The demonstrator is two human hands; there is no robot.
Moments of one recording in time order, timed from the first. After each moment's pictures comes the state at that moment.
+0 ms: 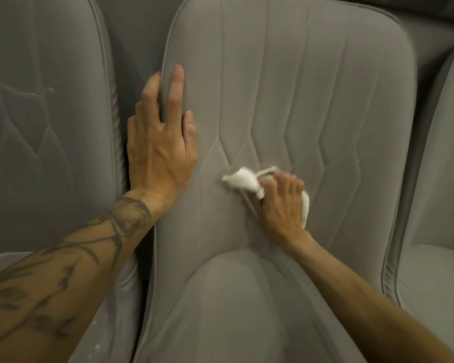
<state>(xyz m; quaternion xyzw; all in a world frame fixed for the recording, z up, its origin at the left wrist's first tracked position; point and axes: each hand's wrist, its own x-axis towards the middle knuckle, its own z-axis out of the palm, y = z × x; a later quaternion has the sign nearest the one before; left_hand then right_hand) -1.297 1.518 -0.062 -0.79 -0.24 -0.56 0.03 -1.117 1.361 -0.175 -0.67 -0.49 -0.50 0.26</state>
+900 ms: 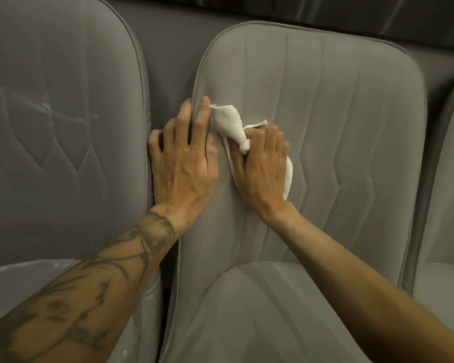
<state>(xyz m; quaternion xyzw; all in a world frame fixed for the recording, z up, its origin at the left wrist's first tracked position) -1.308 1.522 -0.060 -0.79 -0.26 -0.54 0.09 -1.192 1.433 -0.062 -0.67 -0.43 -0.48 0.38</state>
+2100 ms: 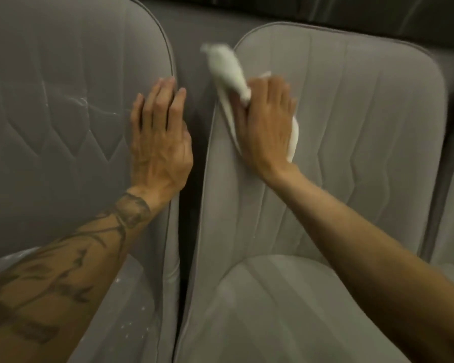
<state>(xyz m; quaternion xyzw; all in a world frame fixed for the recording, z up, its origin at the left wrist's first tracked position) -1.354 1.576 -0.058 -0.76 -0.22 -0.60 0.13 -1.216 1.465 -0.003 -0.64 -0.44 -0.52 0.35</state>
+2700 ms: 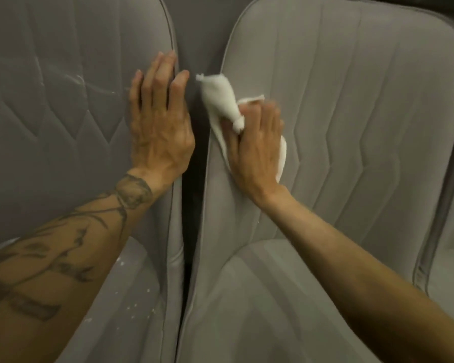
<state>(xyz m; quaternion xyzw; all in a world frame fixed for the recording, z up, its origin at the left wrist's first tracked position) -1.353 1.579 -0.058 -0.75 -0.22 -0.61 0.14 -1.231 1.463 -0.070 -0.63 -0.47 -0.44 0.43</state>
